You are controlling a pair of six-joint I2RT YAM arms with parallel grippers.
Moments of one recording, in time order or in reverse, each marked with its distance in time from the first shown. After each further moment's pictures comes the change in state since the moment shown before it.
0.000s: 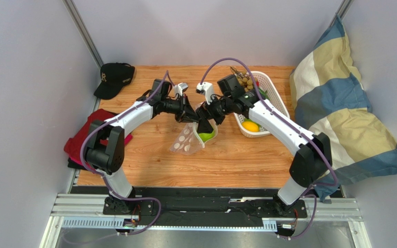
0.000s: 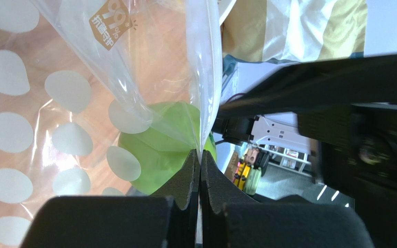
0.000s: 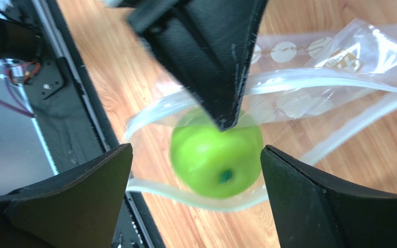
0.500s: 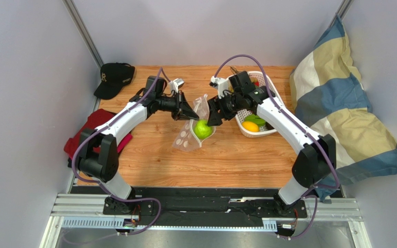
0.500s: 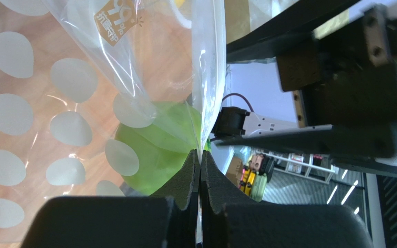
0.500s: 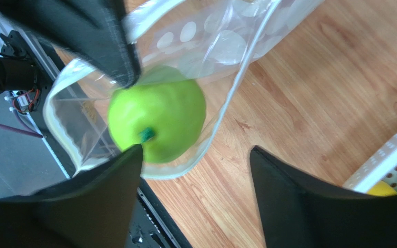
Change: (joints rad) left arm 0.017 -0.102 -0.004 -0.037 0.002 -0.003; right arm -0.100 -0.081 0.007 -0.087 0.044 0.109
